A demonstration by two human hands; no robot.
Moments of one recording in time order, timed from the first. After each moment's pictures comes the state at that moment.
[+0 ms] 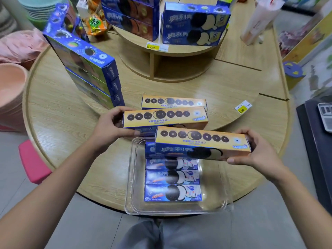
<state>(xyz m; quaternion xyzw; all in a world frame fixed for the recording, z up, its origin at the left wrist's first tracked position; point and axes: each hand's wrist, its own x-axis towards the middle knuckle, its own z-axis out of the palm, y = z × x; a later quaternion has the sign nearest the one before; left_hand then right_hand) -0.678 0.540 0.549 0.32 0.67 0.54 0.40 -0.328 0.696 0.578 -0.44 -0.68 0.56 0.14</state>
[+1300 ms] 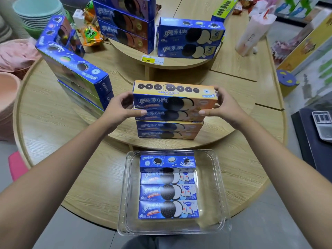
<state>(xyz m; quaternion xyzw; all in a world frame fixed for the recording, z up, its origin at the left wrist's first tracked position) -0.723 0.635 0.538 0.38 0.62 0.55 0.41 -0.446 0.817 0.583 -0.38 -0.74 0.53 0.17</state>
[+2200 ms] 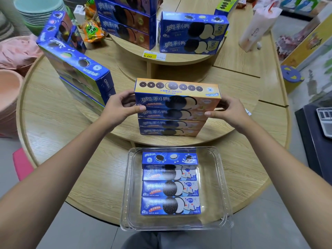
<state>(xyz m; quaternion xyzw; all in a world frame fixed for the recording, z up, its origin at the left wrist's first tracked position) -0.719 0.626 0.544 0.41 0.64 0.54 0.37 -0.434 0.805 0.574 -0.38 -0.76 0.49 0.19</state>
